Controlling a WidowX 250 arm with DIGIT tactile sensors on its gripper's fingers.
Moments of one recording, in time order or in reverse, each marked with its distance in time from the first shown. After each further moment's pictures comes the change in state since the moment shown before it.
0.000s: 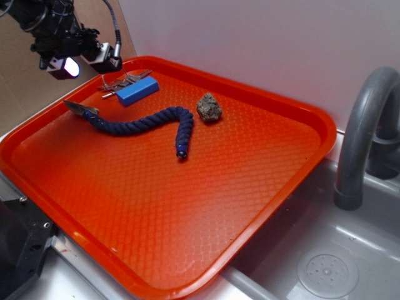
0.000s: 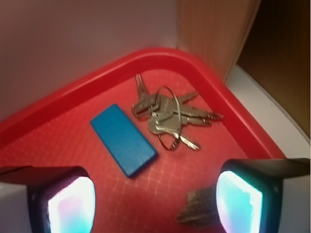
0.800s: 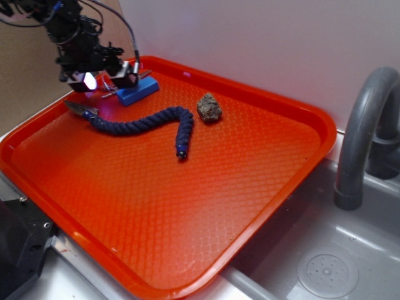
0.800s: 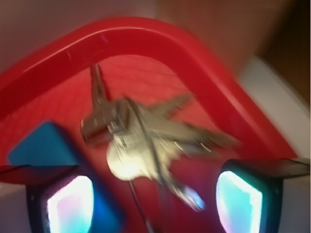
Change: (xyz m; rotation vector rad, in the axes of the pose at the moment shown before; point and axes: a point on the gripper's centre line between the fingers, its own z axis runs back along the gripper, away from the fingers) arm 0.031 0.001 -0.073 0.049 0.082 0.010
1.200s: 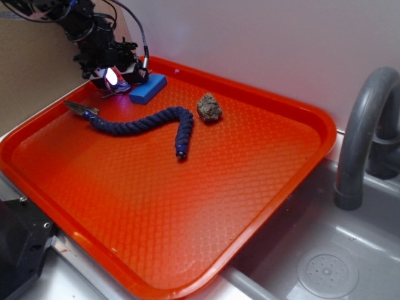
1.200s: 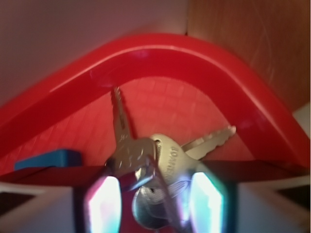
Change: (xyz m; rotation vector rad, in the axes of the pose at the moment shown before) arm 0.008 -0.003 -0.005 -0.015 -0.001 -0.009
